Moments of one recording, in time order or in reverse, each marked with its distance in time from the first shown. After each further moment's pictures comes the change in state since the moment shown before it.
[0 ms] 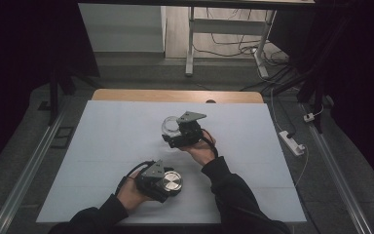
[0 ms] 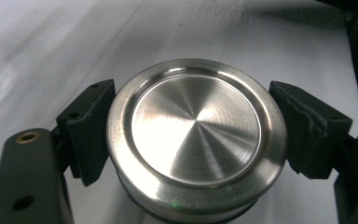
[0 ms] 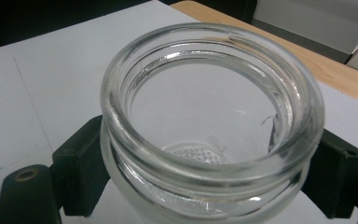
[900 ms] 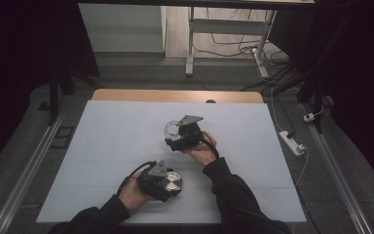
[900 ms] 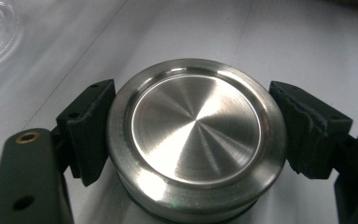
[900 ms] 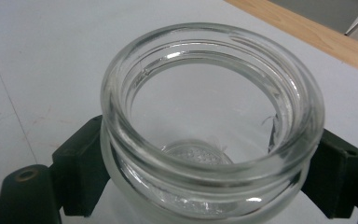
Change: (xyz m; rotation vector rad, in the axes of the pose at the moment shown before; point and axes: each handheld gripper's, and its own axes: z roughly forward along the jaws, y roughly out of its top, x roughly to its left) left arm 0.003 -0.003 0.012 0.056 0.029 -0.049; right arm -0.005 -0.015 0.010 0.101 -0.038 -0.022
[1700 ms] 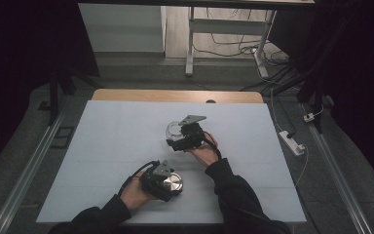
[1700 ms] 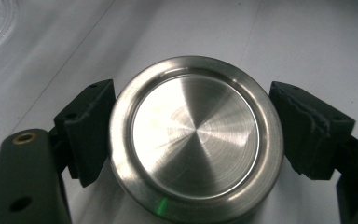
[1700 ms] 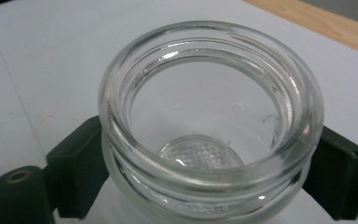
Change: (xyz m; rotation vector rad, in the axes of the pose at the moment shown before) left arm 0.002 0.004 0.007 0.068 0.005 -0.008; right arm -0.007 -0.004 -0.002 0.001 0.048 0.054
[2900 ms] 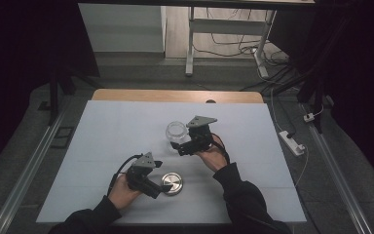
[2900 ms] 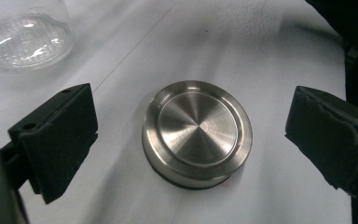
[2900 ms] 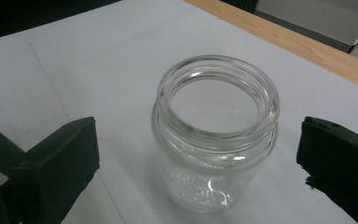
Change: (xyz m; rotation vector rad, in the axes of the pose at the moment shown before) left arm 0.011 -0.009 -0.047 -0.152 -0.036 -0.118; right arm 0.011 0.002 -0.044 -0.070 0.002 -0.032
